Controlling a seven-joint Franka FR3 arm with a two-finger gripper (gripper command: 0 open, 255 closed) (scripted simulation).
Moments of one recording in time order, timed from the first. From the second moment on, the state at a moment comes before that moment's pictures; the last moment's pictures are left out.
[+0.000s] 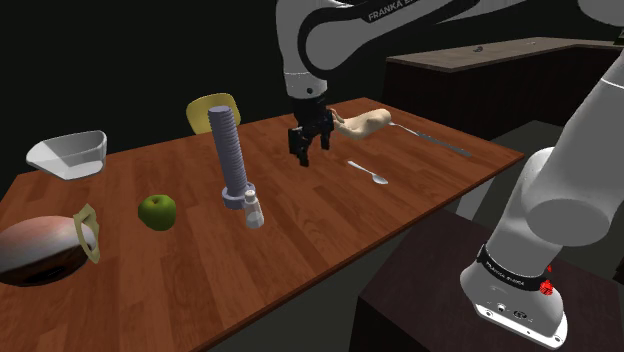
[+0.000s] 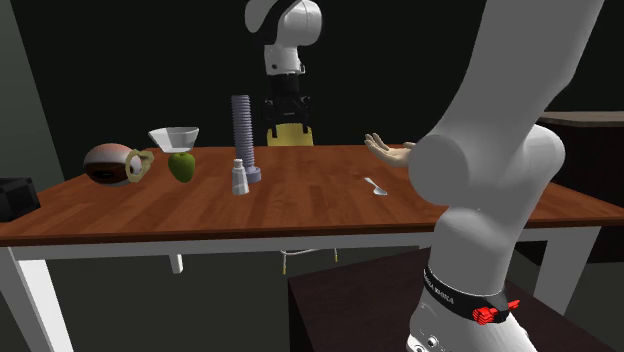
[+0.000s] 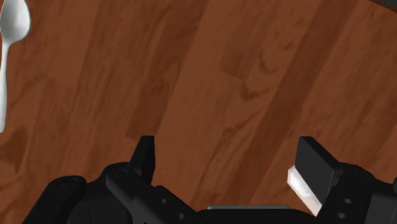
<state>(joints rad) 0.12 -0.11 0.26 -2.08 -0.02 1.87 0.27</state>
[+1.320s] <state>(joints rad) 0.28 0.48 0.32 -1.52 -0.18 1.87 0.50</state>
